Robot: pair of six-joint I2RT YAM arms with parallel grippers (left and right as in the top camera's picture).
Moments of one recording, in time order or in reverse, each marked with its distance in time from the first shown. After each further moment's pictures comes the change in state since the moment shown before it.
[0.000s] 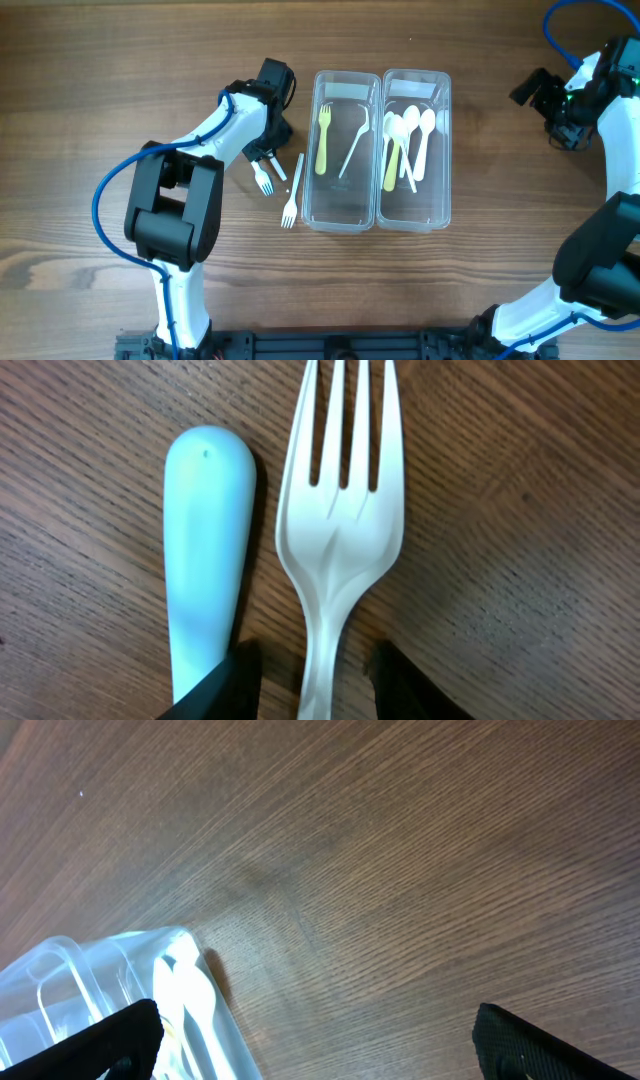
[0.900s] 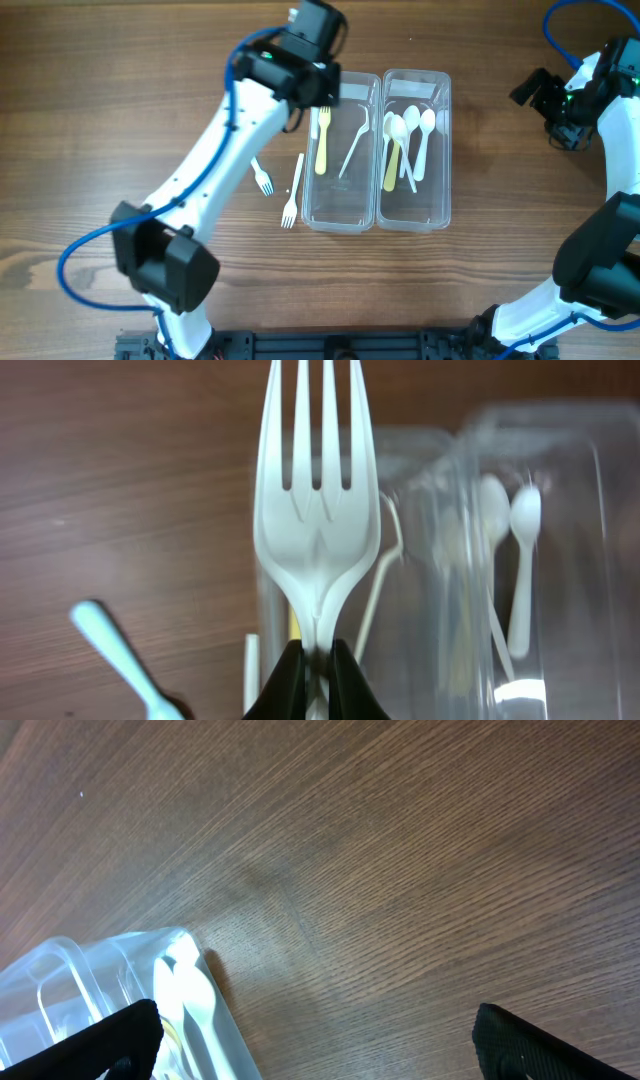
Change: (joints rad) left arm -0.208 -0.177 0.415 -0.225 0.065 0.576; right arm 0.000 0.000 0.000 0.001 0.000 0.000
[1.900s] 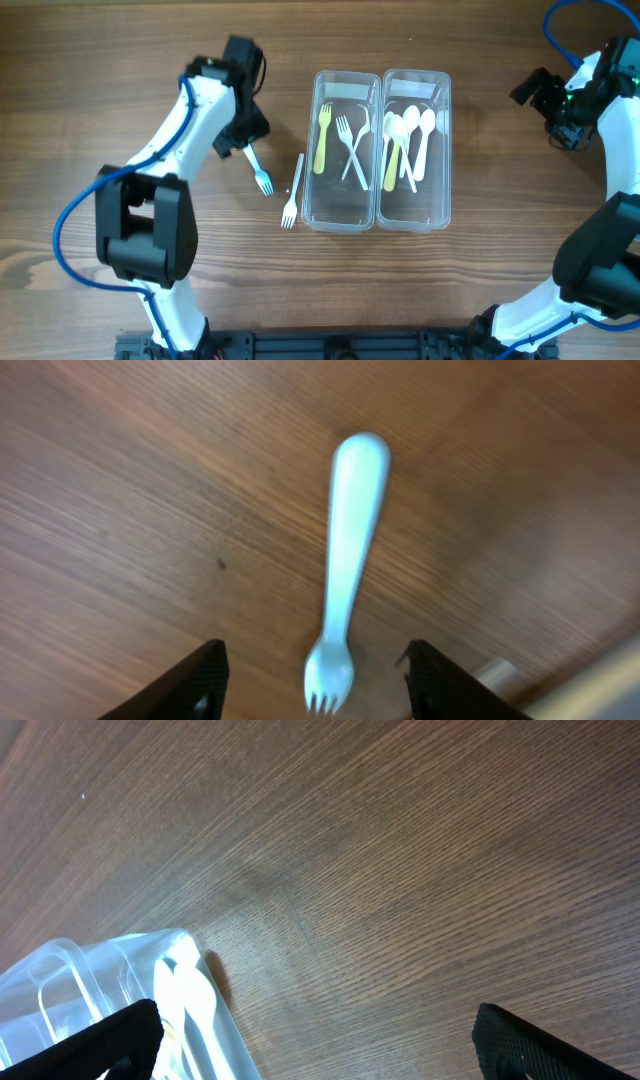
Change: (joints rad) left arm 0.299 0.051 -0.356 -0.038 -0.026 -0.452; right arm 0.000 0.000 0.000 0.005 0.000 0.000
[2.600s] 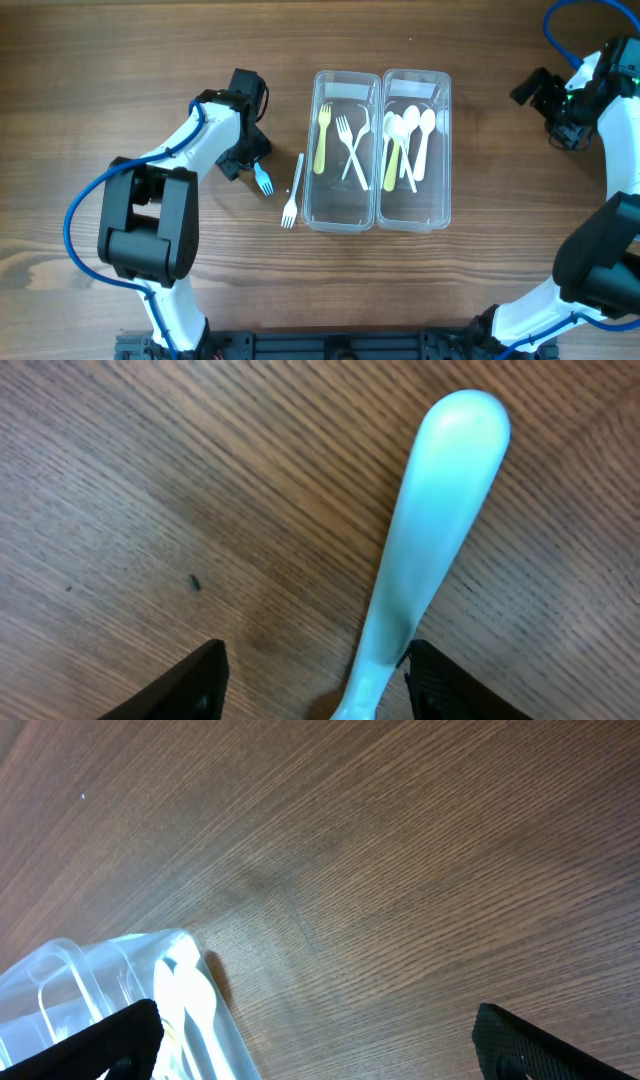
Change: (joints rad) left arm -0.001 0.005 -0.198 0.209 0.005 -0.114; right arm 0.000 0.000 0.000 0.000 0.000 0.000
